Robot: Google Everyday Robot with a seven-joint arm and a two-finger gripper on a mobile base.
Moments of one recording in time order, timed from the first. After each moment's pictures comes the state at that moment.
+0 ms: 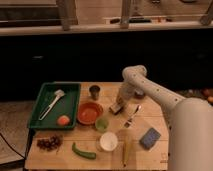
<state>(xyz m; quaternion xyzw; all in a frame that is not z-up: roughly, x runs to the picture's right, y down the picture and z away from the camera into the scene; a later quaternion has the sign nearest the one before) 0.116 0.101 0.913 -0.29 -0.22 -0.32 0.88</state>
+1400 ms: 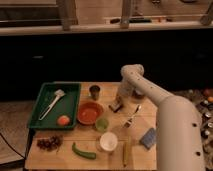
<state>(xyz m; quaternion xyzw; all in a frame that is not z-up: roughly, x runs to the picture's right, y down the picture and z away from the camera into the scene) 0.111 0.093 0.942 -0.30 -0.24 -0.31 0.87</state>
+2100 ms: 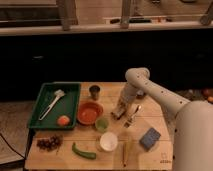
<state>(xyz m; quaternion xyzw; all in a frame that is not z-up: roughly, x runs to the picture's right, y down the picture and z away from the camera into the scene) 0.135 0.122 0.901 -0.31 -0.25 -0.33 0.86</state>
